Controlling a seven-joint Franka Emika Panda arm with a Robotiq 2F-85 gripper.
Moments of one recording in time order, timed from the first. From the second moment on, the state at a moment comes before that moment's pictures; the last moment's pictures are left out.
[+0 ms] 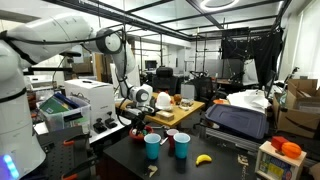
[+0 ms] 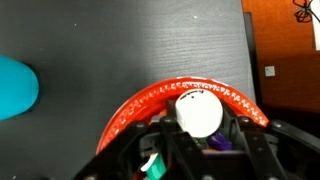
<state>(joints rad) 0.25 1.04 0.13 -1.63 -0.07 2.33 0.16</state>
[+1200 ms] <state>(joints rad) 0.26 0.82 0.10 -1.69 -0.08 2.23 0.16</state>
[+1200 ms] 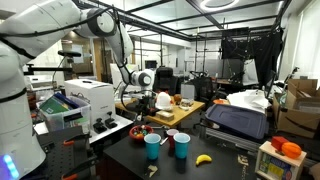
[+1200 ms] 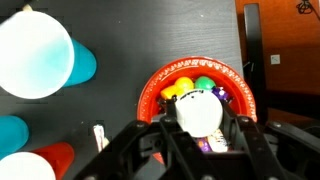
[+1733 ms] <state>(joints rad) 0.18 0.73 0.03 -1.75 -0.04 2.24 0.21</state>
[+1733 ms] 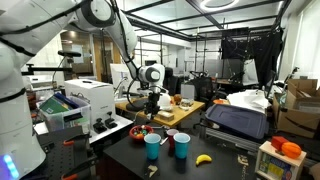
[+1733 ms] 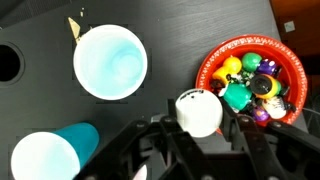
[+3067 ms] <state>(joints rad) 0.23 0.72 -0.21 -1.77 -0.11 2.42 0.67</state>
